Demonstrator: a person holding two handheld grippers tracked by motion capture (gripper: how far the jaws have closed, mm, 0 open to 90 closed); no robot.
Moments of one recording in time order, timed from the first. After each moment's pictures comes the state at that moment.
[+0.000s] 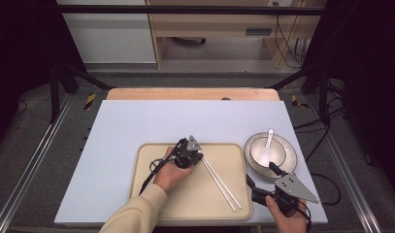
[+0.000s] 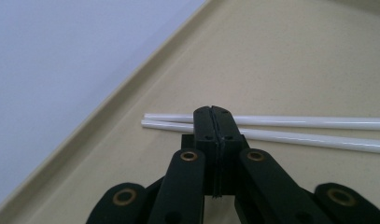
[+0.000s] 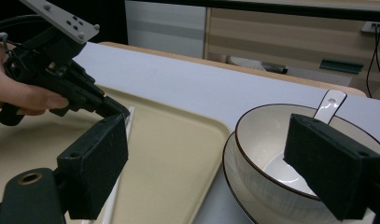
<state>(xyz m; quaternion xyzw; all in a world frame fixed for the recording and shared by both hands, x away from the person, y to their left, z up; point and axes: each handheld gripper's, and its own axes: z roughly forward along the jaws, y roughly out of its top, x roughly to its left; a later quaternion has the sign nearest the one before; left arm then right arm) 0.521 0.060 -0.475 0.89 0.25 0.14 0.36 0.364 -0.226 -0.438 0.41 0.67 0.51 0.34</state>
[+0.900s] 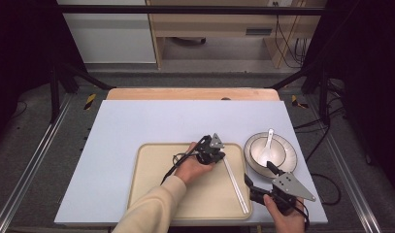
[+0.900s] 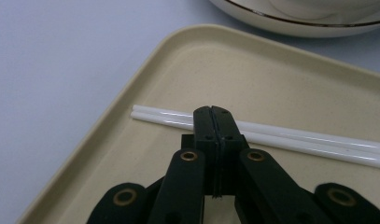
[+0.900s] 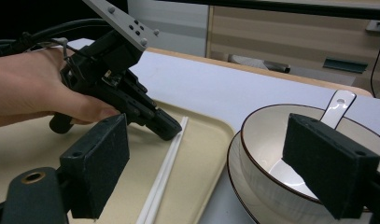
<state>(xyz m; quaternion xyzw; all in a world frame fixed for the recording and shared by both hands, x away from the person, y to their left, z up) 0.536 -0.004 -0.476 0.90 0.18 0.10 0.38 0.368 -0.222 -0.440 0.41 0.67 0.51 0.34</state>
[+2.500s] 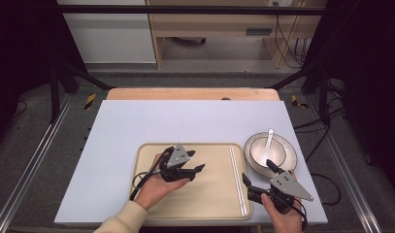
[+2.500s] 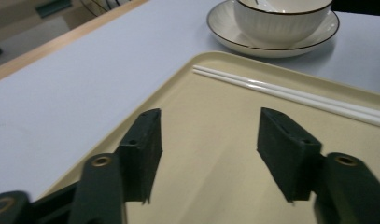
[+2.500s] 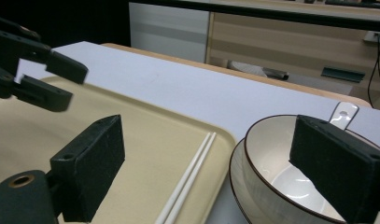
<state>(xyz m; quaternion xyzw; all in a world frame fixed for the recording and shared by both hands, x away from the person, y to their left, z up) 0.458 0.105 -0.435 0.83 0.22 0.18 0.48 0.370 -0.216 -0.438 0.40 0.67 0.51 0.35</state>
